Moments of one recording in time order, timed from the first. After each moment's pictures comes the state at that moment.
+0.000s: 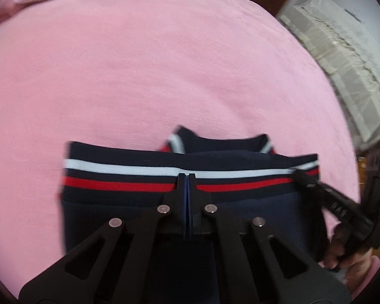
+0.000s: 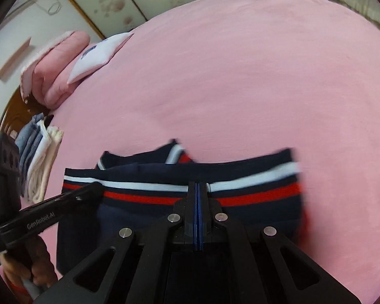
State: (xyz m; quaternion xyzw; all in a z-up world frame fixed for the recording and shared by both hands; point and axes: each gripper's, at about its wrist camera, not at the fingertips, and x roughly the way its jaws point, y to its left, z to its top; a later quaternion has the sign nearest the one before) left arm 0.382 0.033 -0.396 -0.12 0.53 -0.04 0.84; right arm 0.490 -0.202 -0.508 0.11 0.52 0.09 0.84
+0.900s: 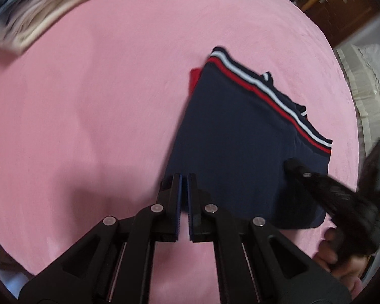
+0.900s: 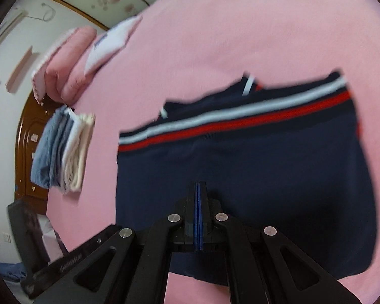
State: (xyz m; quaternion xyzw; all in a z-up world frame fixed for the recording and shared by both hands) left arm 0.240 0.107 -0.377 -0.26 0.58 0.10 0.77; right arm 0.428 -0.111 -0.512 0.17 0.60 0.14 0.77
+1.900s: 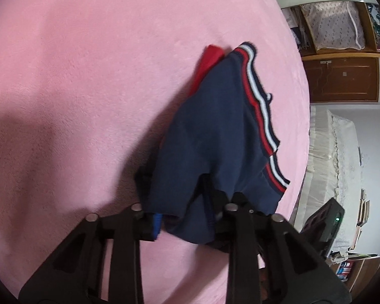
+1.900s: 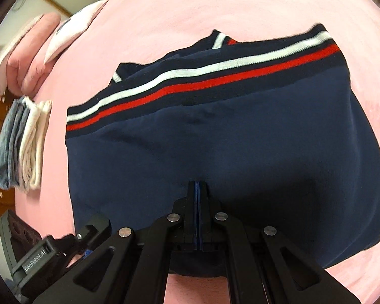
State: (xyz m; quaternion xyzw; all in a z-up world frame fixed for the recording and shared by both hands) left arm 0.261 0.093 -0.448 -0.51 0.50 0.05 0.70; right arm 0.414 -0.066 -0.565 0.14 0.63 0.04 0.77
